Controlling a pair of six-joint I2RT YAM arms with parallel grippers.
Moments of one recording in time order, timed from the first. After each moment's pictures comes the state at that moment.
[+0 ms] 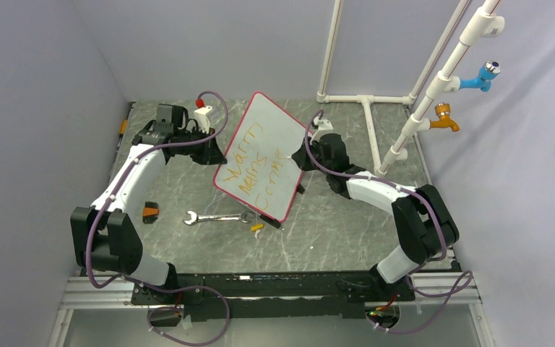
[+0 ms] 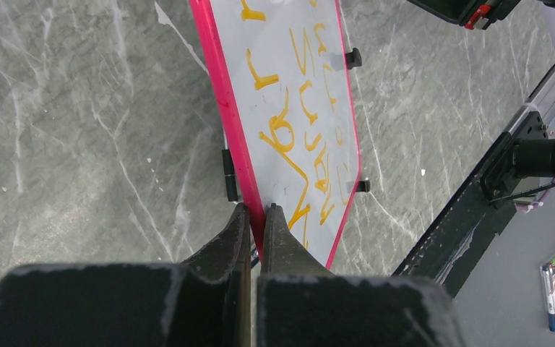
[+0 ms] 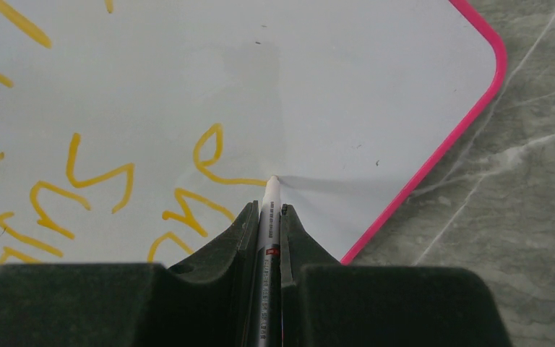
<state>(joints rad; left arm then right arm) -0.15 1.47 1.27 -0.65 0.69 0.09 0.49 1.57 0.85 0.33 -0.09 0.36</state>
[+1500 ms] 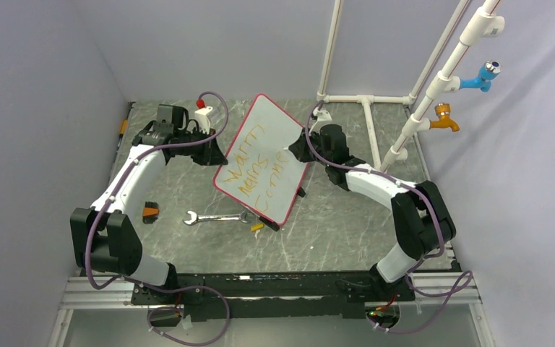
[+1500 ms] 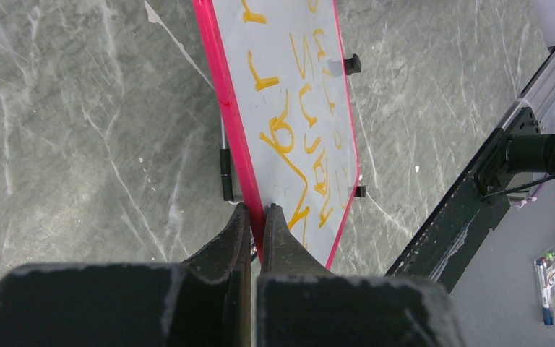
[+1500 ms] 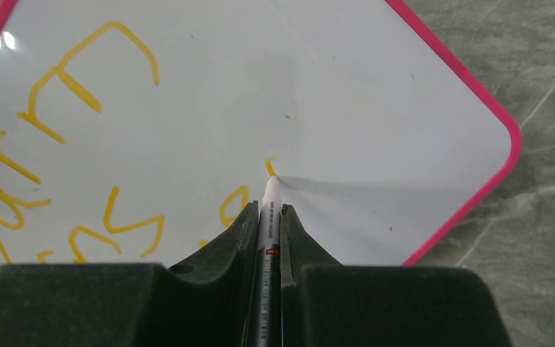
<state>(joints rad) -0.15 1.46 1.26 -0.66 0.70 0.09 0.47 1.61 0.97 0.29 -0.14 0.36</state>
